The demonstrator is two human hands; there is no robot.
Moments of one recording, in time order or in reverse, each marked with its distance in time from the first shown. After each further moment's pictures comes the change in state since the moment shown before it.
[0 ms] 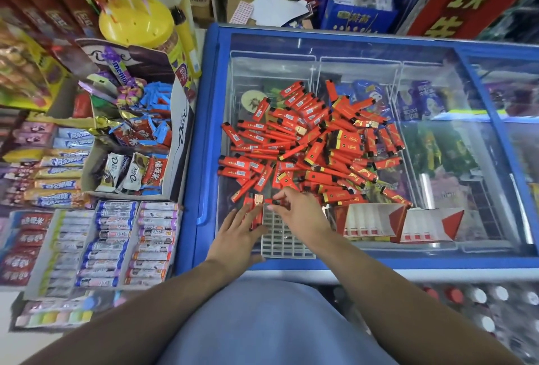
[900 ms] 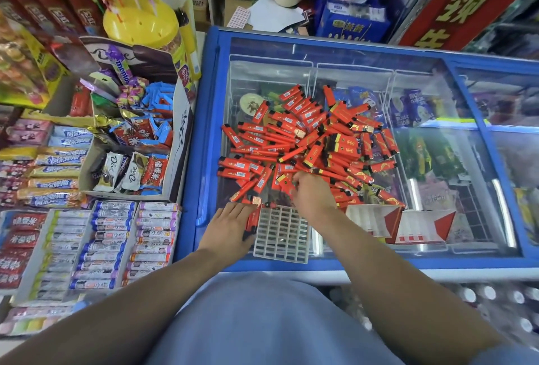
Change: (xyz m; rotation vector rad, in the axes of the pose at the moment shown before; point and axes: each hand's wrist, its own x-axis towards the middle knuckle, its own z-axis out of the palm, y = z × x) left_hand 0.004 -0.022 -0.011 -0.250 0.153 -0.079; right_hand 0.030 0.001 -0.023 -0.277 0.086 0.125
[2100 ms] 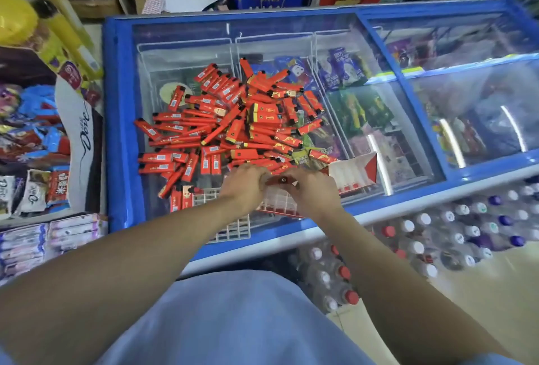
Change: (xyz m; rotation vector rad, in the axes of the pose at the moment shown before) left_hand 0.091 0.166 0.002 -0.121 -0.111 0.112; right_hand -0.078 0.143 -0.024 -0.023 0.244 -0.070
